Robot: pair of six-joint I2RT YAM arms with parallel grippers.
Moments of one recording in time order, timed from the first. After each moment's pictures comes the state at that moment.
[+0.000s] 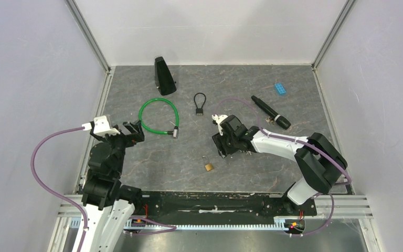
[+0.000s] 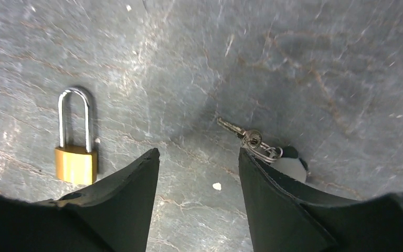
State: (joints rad) left arm -0.22 0.32 0.63 -0.37 -0.28 -0.26; right arm 0.76 1.58 0.84 -0.28 0.00 0.20
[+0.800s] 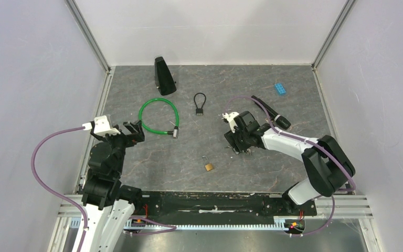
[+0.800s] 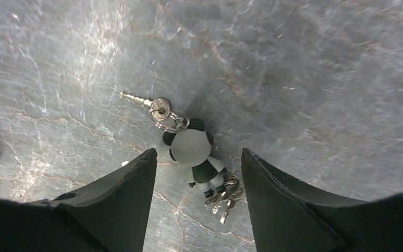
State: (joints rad) left arm -0.22 0.32 0.63 -0.37 -0.28 -0.26; right arm 0.60 1.51 0.81 -0.32 0.01 -0.04
